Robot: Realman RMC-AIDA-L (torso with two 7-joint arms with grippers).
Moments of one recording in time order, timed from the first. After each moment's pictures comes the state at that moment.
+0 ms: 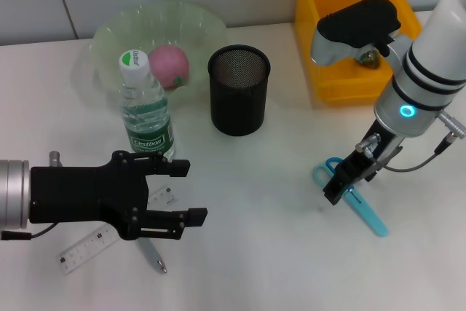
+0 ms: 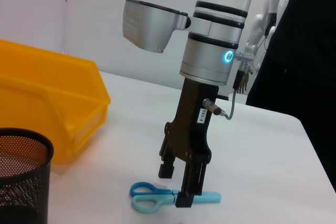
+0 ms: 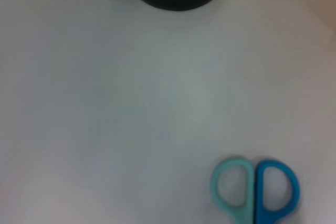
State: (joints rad) left arm -0.36 -2.07 1.18 1.03 1.79 1.60 -1.56; right arm 0.83 2.09 -1.33 -0.96 -2.76 -1.56 2.82
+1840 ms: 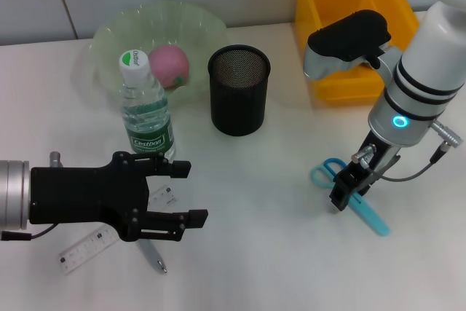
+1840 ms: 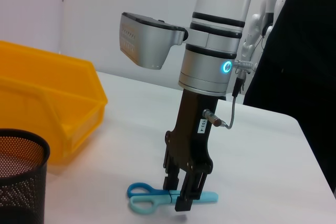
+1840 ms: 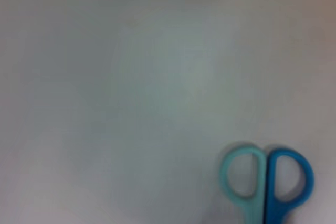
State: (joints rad) left arm -0.36 -2.07 1.18 1.03 1.79 1.61 -1.56; right arm 0.84 2.09 -1.39 -0.92 -2.75 -1.54 2.85
